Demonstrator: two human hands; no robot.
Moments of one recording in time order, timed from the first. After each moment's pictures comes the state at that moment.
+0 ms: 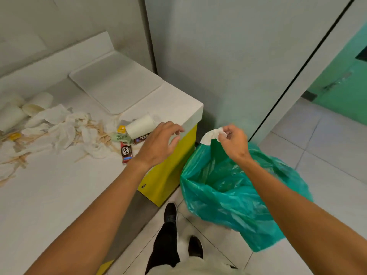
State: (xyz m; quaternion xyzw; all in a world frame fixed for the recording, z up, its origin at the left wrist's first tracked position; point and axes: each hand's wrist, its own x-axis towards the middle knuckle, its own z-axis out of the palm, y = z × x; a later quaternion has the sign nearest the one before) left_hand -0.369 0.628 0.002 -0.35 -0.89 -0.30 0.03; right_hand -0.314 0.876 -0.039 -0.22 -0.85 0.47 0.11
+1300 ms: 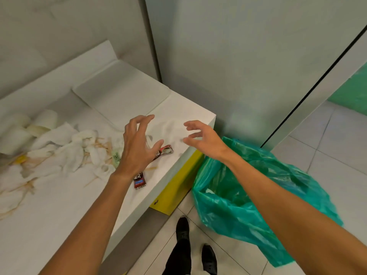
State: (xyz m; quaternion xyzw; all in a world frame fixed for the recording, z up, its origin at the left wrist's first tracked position) left_hand -0.427 0.568 0.021 -0.19 -0.92 -0.34 0.07; right_hand -0.399 0.796 -0.006 -0.05 -0.80 0.60 -0.06
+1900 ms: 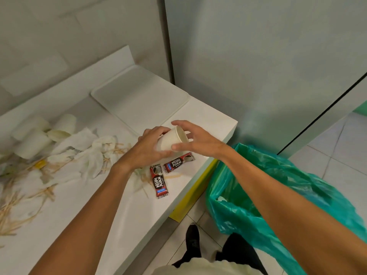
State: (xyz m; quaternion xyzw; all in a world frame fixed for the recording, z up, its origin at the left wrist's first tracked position) left_hand -0.484 0.515 0.025 -0.25 -0.90 -0.31 -0.16; right_hand -0.448 0.723 0.018 0.06 -0.77 0.61 -0.15
